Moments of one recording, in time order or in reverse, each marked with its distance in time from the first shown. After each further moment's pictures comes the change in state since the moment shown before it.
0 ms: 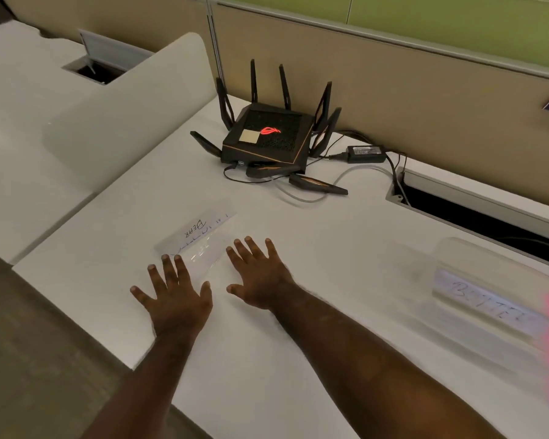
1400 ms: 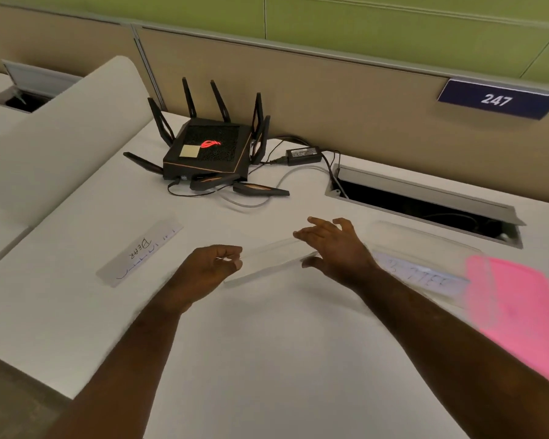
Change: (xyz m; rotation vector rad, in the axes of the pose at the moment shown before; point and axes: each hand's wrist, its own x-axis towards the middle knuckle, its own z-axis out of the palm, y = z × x) left_hand -0.005 0.126 -0.094 -0.939 -0.477 0.403; right_hand -0.163 0.183 -0.032 0.024 0.409 0.177
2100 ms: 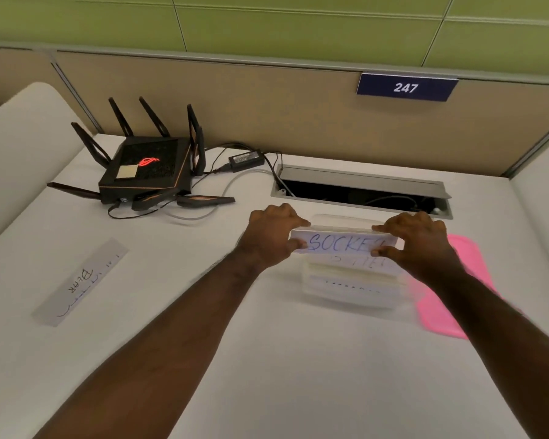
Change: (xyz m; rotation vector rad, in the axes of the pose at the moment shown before) left_hand 0.069 0.131 0.160 0.776 -0.112 0.658; right_hand -0.163 0.140 -0.075 0.012 0.104 0.543
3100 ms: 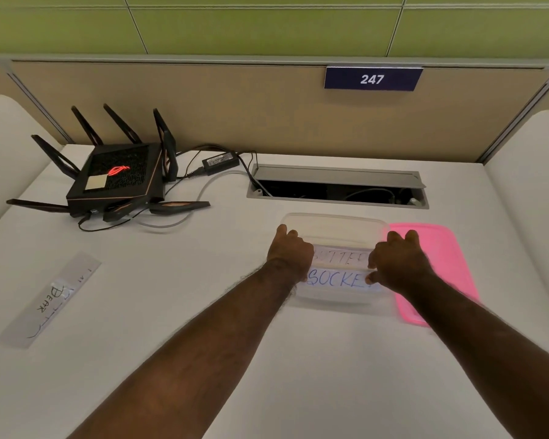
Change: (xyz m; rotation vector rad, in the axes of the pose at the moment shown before) left_hand 0.040 0.071 0.076 0.580 -0.344 0.070; right_hand -0.017 0.021 0.027 -0.528 -0.434 0.028
